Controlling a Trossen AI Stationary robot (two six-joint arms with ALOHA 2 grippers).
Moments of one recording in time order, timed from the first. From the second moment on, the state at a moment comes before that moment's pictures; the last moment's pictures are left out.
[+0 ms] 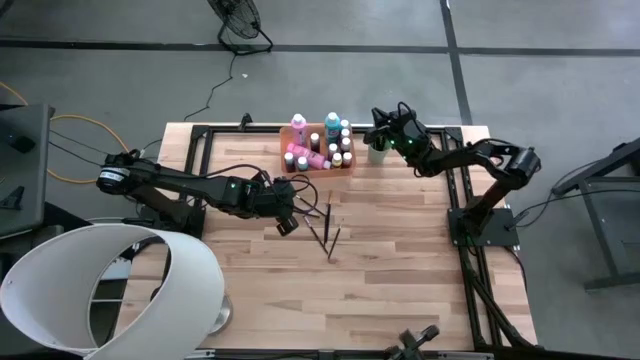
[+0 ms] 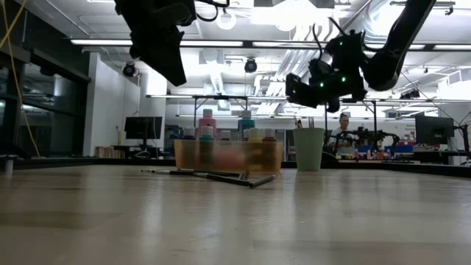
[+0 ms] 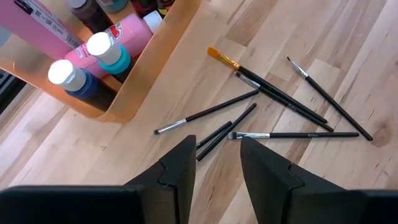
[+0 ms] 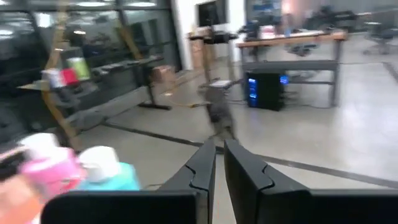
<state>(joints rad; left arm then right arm) -0.13 1.41 1.15 -0.75 -0.49 -0.55 -0.67 1.63 0.59 1.05 0.32 0.18</state>
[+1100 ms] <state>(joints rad) 0.31 1.56 0.97 -0.75 0.02 0.30 -0.51 0.98 0.59 0.23 -0.29 0.27</state>
